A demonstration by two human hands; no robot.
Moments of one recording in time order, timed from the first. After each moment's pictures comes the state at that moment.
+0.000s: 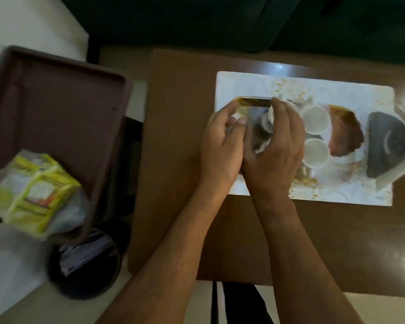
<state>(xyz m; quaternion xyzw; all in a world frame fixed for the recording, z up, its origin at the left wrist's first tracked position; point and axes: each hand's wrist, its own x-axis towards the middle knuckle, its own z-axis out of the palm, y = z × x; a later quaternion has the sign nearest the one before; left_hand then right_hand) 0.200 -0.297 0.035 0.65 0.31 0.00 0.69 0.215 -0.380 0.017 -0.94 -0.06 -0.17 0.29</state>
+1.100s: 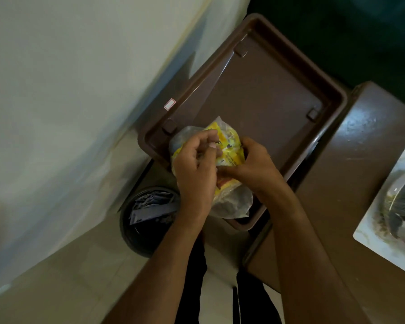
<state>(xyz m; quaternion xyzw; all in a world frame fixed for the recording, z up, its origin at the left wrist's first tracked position) -0.039 0.021 -0.010 0.52 0.54 0.23 0.62 0.069 -0.047 -0.010 -0.80 -0.13 0.49 0.33</state>
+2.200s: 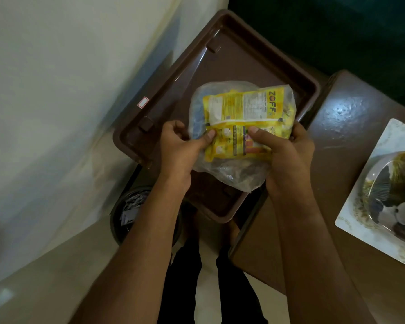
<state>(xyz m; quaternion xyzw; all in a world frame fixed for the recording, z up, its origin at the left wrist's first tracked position) -0.006 0.035 -0.013 0.43 0.59 0.12 0.67 0.106 -0.094 0.021 -0.69 0.13 0.31 0.64</state>
